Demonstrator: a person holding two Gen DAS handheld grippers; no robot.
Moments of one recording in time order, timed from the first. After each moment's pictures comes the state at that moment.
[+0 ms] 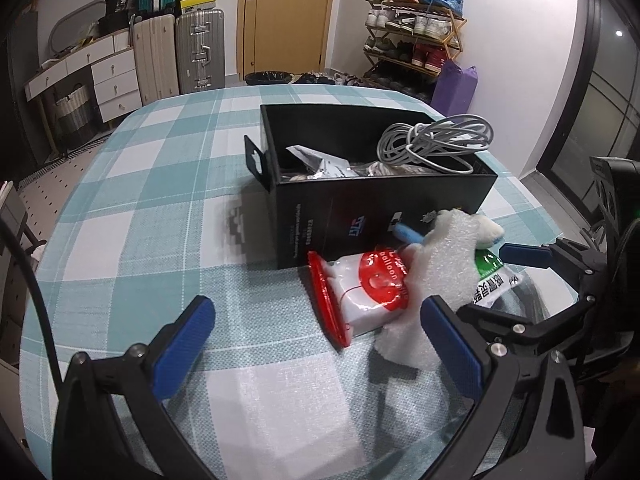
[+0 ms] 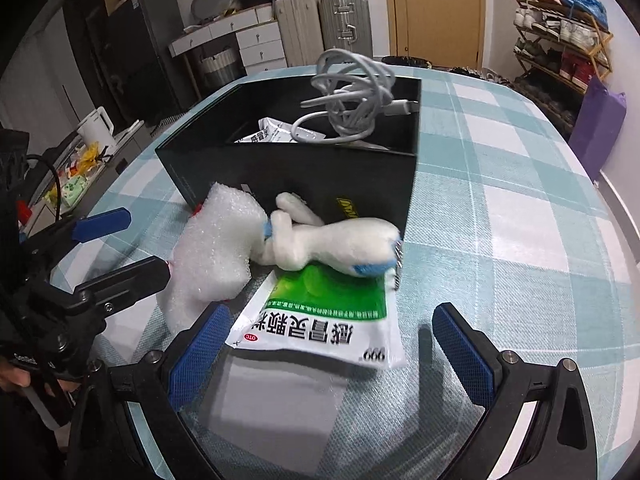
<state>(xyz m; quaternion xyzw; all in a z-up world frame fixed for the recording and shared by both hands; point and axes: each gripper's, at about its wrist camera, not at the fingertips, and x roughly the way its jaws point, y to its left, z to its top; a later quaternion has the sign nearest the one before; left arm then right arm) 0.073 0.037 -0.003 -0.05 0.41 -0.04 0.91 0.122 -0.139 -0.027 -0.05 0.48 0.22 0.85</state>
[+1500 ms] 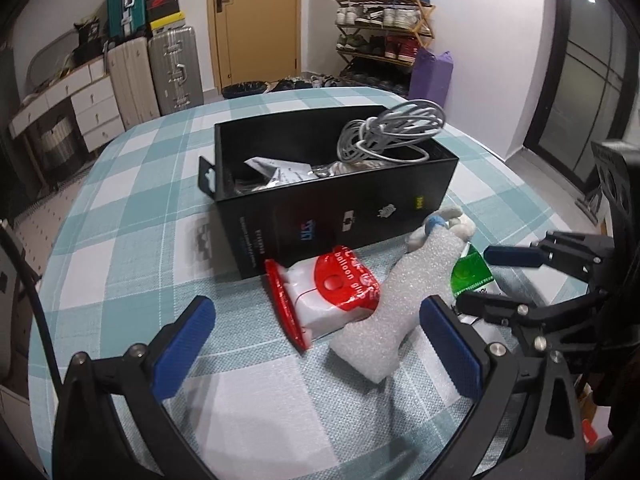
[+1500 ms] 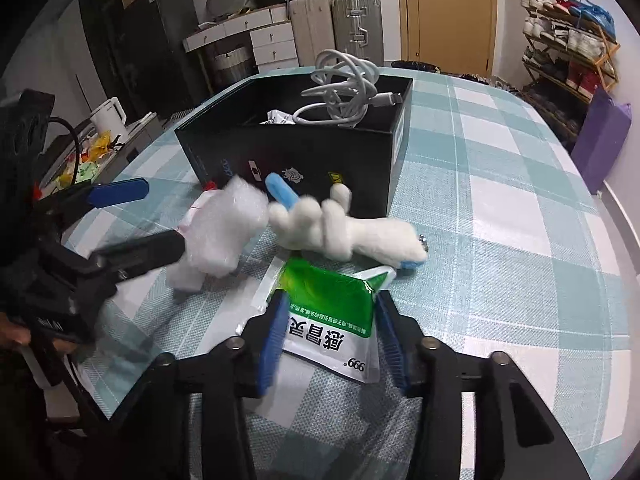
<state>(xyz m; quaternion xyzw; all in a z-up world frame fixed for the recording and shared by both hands) 0.067 0.002 0.004 0.01 0.40 -0.07 0.91 0.095 -0.165 -0.021 -0.05 0.46 0.24 0.85</state>
